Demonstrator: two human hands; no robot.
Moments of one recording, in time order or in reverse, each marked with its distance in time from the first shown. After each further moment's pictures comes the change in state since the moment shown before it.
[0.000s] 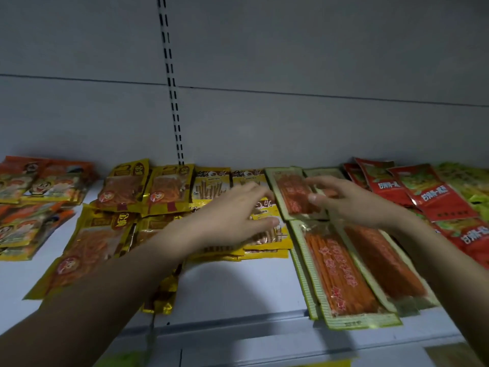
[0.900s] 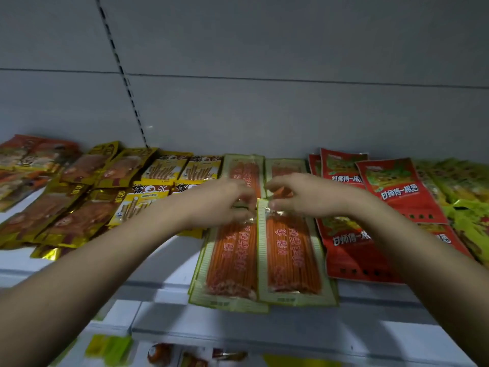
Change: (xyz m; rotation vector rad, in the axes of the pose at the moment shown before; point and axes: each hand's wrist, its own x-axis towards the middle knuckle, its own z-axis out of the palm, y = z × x) left_hand 0.088 0.117 0.050 0.204 -0.071 -0.115; right_hand -0.011 0.085 -0.065 -0.278 -0.279 -0.261
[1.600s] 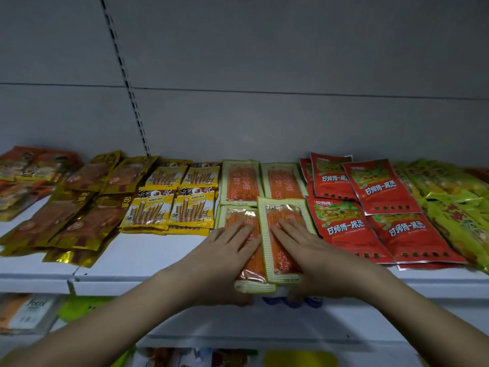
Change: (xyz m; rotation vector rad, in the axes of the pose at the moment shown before) left_hand -0.082 0.036 0.069 0.286 -0.072 0.047; right_hand -0.085 -0.031 0.078 -0.152 -0.170 0.084
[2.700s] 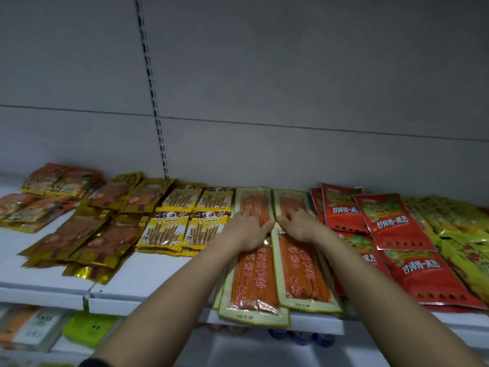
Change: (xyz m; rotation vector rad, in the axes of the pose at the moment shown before) left_hand 0.110 -0.047 -0.017 -0.400 0.025 -0.460; right_hand 0.132 0.042 -0.045 0.201 0.215 0.392
